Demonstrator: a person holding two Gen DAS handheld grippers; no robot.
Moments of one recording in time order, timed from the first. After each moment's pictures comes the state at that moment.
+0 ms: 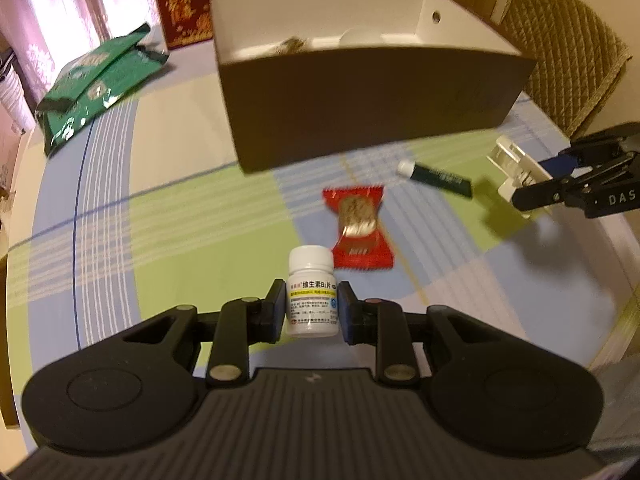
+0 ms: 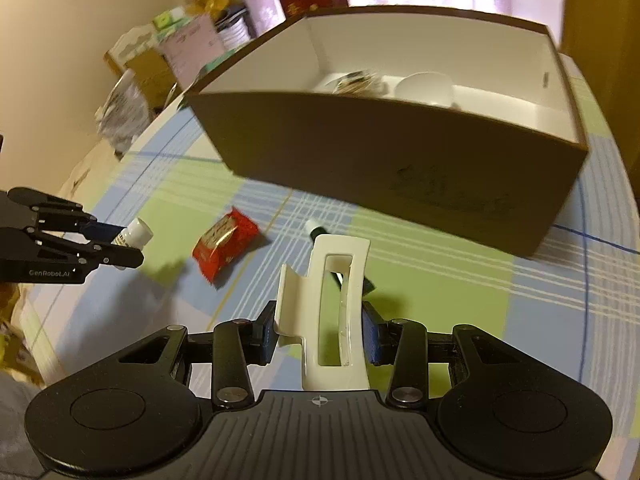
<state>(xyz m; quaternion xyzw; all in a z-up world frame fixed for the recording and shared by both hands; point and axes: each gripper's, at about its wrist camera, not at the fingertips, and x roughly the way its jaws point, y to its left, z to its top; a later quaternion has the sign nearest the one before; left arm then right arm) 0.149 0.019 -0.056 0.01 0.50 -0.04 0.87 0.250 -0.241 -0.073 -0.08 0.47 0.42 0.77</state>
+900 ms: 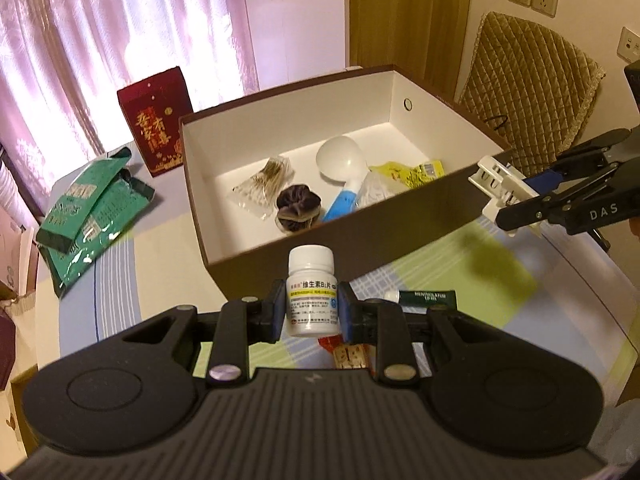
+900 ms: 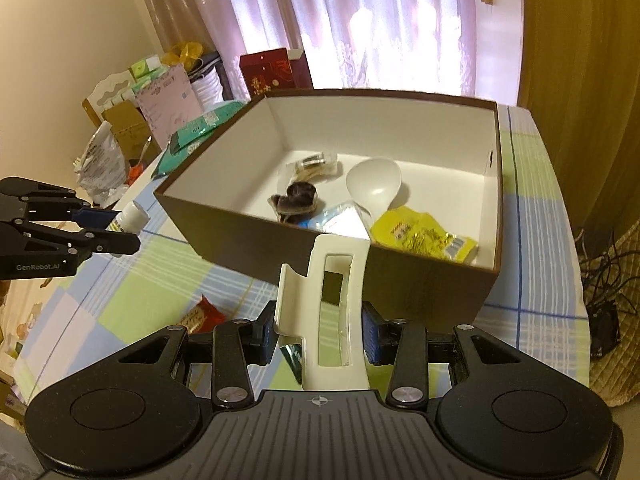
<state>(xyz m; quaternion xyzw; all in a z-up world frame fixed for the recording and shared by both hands) 0.208 0.001 0.011 0.07 0.42 -0.07 0.90 0.285 -0.250 -0.014 -0.07 0.42 0.39 0.82</state>
